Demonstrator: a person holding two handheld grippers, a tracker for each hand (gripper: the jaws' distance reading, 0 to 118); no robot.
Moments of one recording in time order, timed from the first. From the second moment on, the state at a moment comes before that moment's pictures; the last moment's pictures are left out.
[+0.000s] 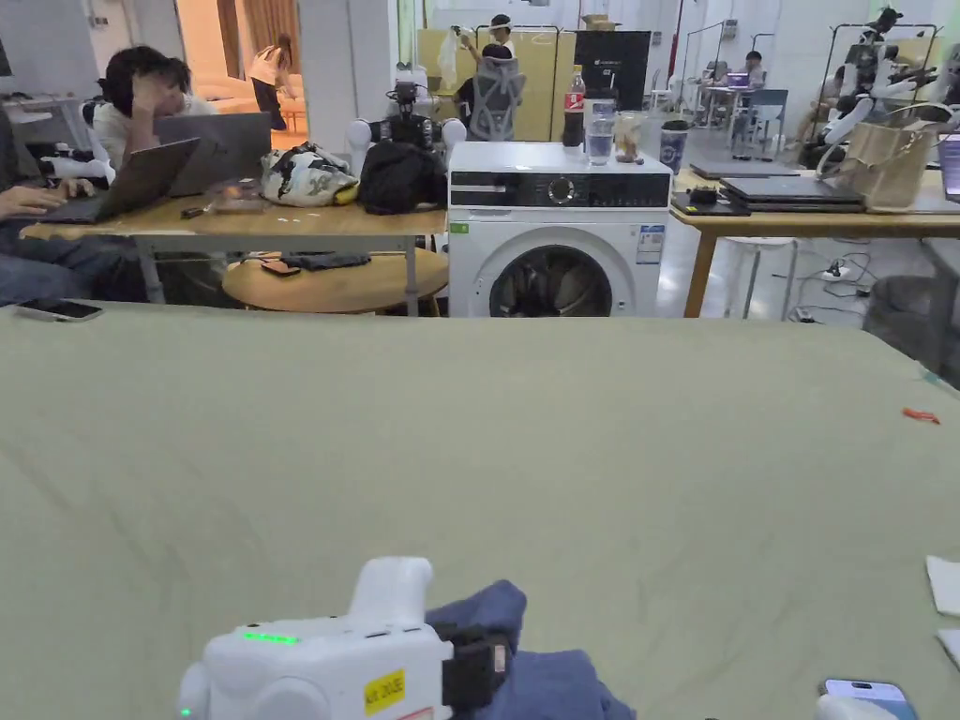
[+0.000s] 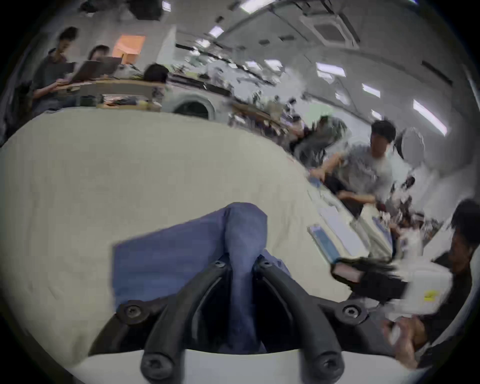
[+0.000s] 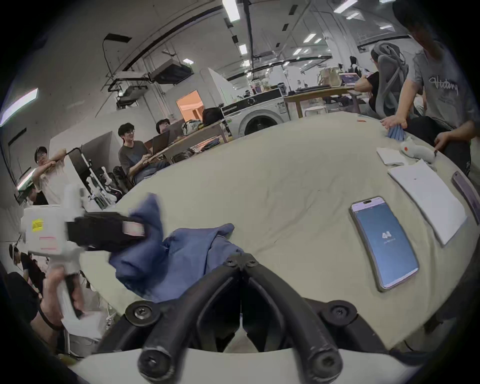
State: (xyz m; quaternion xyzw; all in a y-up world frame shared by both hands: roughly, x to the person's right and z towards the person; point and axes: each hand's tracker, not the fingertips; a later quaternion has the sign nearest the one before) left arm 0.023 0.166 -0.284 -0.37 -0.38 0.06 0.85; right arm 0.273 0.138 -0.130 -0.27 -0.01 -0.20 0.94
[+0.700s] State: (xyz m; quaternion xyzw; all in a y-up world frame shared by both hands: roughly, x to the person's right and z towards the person) left arm 0.056 0.103 -0.295 -0.43 -0.43 0.15 0.78; right arm 0.262 0.129 -0.132 -0.30 0.04 -0.17 0.94
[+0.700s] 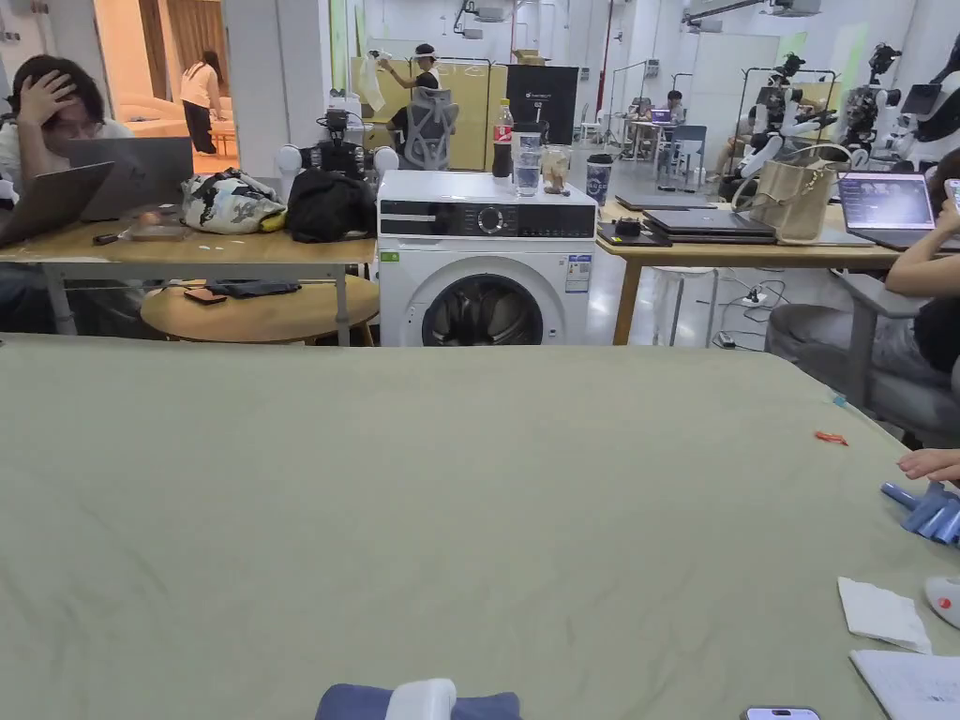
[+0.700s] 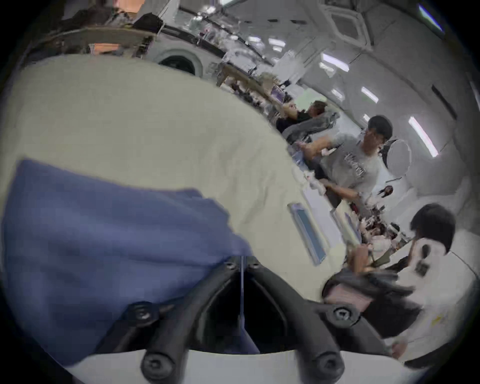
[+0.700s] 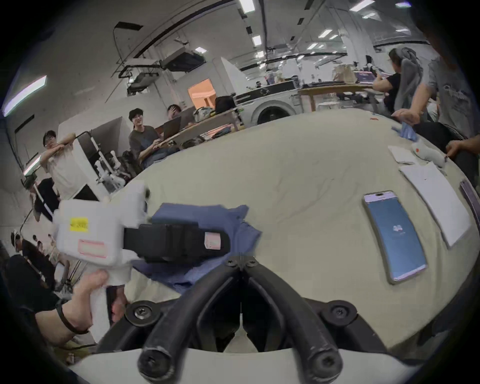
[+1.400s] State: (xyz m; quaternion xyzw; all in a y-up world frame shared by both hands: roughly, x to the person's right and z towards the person) left arm -0.086 0.074 -0.333 -0.46 -0.39 0.30 0.74; right arm 0.186 0.100 -0.243 -0.44 0.07 -0.01 0.89
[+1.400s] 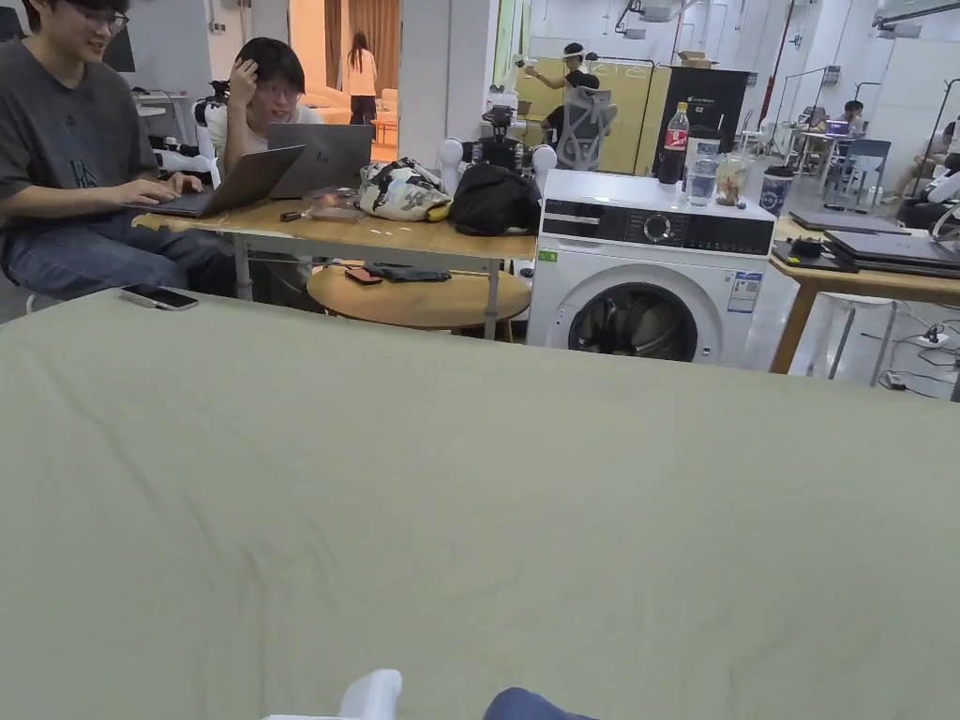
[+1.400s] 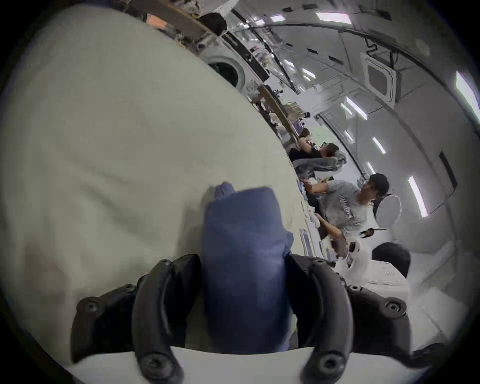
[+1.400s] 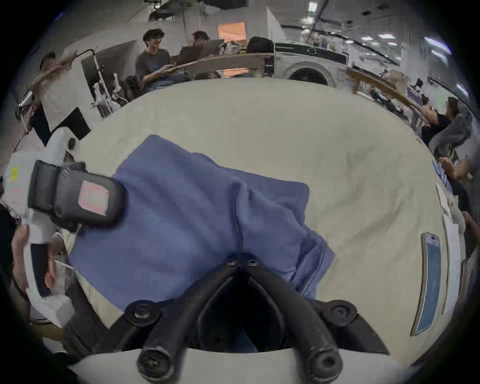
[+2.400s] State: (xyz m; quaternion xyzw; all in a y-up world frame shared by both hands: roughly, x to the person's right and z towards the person) left arm -0.478 0.146 -0.386 -0.34 0.01 0.29 0.89; right arm -0.083 0.126 -0.401 -0.30 0.35 -0.05 0.89
